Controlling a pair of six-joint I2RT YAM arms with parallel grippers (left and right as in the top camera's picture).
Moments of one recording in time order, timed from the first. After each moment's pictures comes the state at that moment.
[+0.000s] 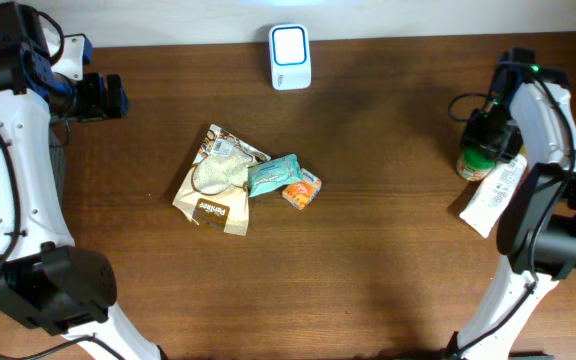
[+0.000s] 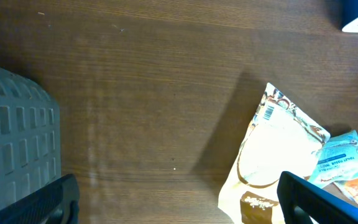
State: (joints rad) left arm 0.24 1.96 2.14 -1.32 0.15 0.13; right arm -0.26 2.17 1.82 -1.15 0.08 0.29
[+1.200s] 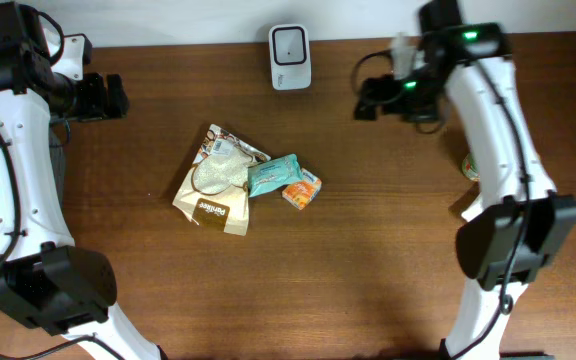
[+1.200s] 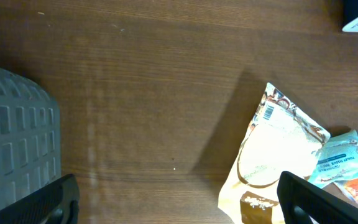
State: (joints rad) left arm 0.24 1.96 2.14 -1.32 0.15 0.13; right arm 0.13 2.09 2.13 -1.36 -0.34 0.07
